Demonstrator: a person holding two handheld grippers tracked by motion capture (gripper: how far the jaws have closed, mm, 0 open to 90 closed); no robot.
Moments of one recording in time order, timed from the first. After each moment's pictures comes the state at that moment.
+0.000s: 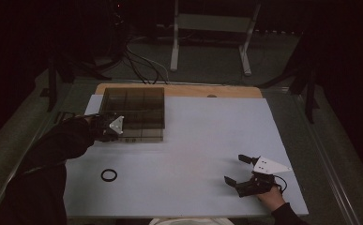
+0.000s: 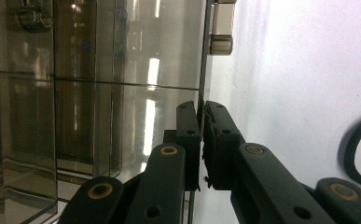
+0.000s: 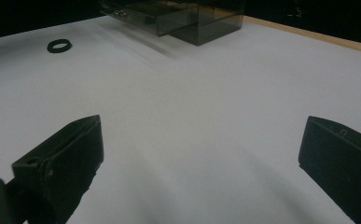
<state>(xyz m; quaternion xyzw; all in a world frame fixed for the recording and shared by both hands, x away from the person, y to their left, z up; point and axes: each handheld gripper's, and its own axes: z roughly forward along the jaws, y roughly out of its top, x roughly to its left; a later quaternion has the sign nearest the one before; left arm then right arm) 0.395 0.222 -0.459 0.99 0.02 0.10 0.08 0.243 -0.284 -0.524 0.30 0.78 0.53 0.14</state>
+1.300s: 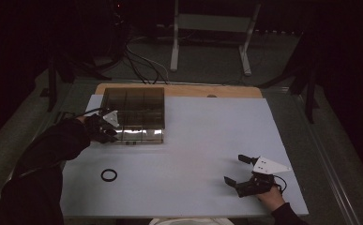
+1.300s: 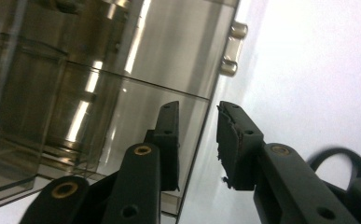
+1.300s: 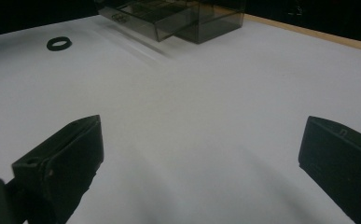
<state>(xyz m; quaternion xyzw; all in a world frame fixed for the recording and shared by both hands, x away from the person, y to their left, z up) 0.394 0.235 -0.448 0.98 0.14 0.07 0.15 0.244 -0.284 -0.524 0.30 0.78 0.53 0.14</state>
